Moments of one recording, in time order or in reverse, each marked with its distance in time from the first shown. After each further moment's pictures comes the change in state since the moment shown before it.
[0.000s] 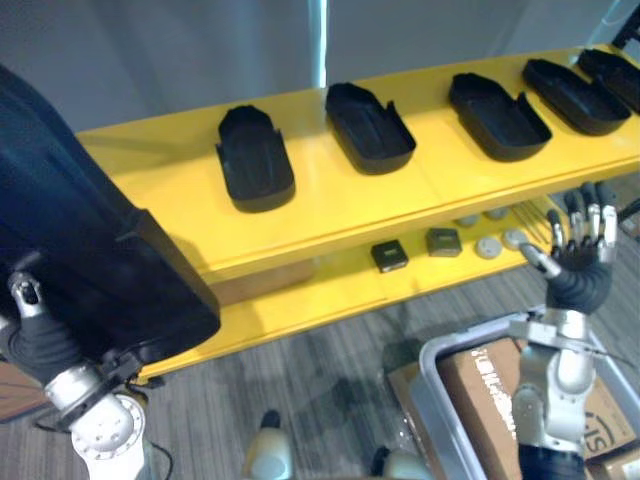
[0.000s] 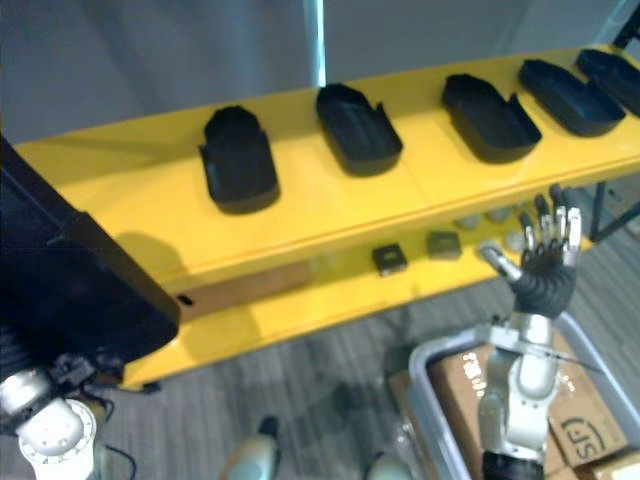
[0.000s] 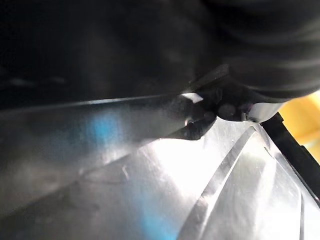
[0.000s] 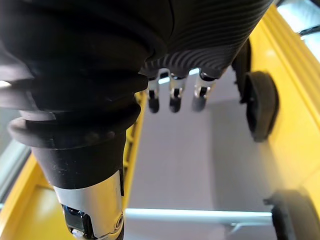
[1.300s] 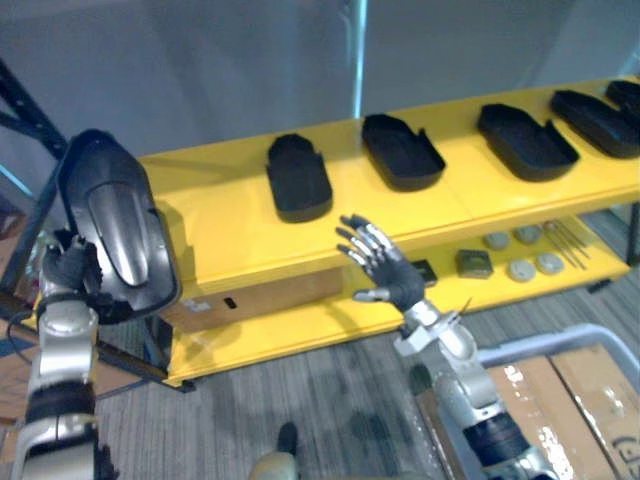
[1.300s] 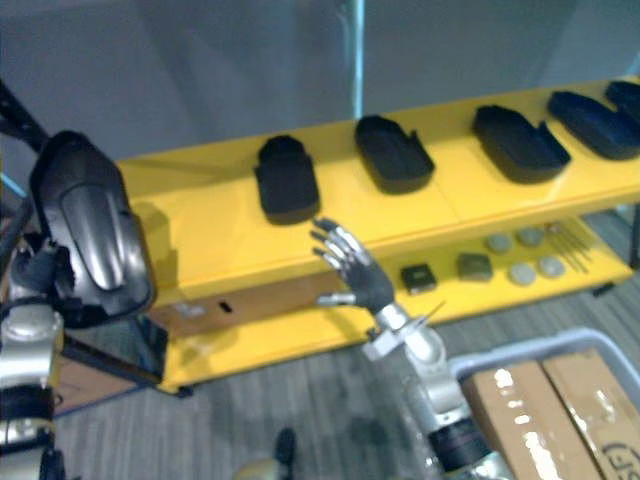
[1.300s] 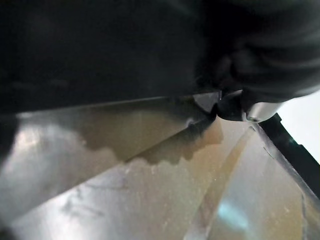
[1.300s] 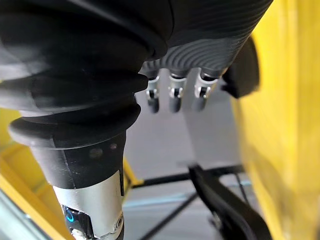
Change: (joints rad) left arm -0.767 0.556 -0.185 1.135 -0.218 0.404 -0.286; right arm -0.191 -0.126 0.647 0.124 0.133 0.165 0.418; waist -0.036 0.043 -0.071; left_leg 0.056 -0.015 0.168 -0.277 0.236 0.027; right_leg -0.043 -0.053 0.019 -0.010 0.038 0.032
